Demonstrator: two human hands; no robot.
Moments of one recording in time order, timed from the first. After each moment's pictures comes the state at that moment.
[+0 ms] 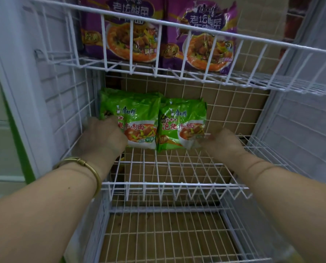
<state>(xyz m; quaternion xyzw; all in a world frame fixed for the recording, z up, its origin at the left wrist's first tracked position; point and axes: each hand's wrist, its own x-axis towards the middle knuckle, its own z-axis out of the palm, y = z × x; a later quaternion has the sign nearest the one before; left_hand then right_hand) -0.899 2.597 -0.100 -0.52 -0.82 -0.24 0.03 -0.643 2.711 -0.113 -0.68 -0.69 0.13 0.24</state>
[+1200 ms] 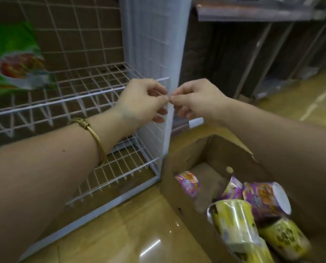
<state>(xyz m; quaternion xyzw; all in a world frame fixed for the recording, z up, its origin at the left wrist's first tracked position) -0.533 2.555 -0.131 -0.70 -0.42 -0.38 -0.44 -0.371 2.523 -0.120 -0.65 -0.62 0.27 0.35</state>
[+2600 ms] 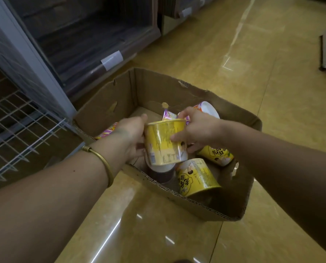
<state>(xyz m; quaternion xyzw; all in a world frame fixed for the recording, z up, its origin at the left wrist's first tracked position) -0.354 2.457 -0.331 -0.46 -0.56 -0.07 -0.68 -0.212 2.355 -0.317 -0.79 -0.26 0.48 0.28</state>
